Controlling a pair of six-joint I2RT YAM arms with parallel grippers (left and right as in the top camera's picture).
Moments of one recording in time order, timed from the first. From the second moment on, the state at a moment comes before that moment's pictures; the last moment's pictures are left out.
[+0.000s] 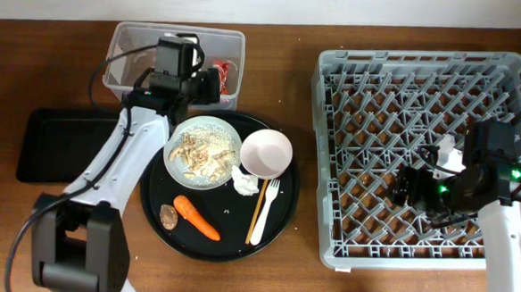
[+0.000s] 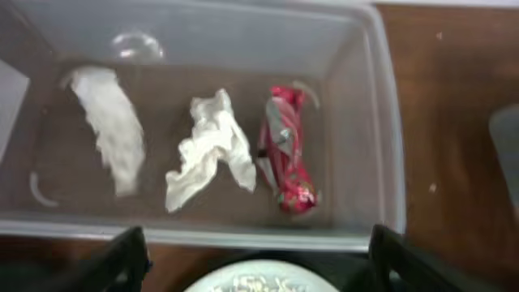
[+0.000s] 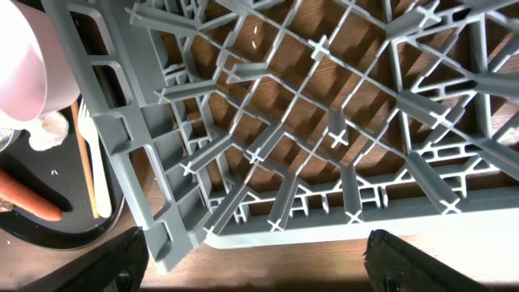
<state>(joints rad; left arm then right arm) -0.21 1.78 1.38 -0.38 -0.09 -0.18 -0.22 1.24 1.17 -1.34 -0.26 0.10</state>
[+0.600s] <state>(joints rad) -0.49 1.72 1.17 -0.87 0.22 -0.23 -0.22 1.24 1.17 -1.35 -0.26 0.10</state>
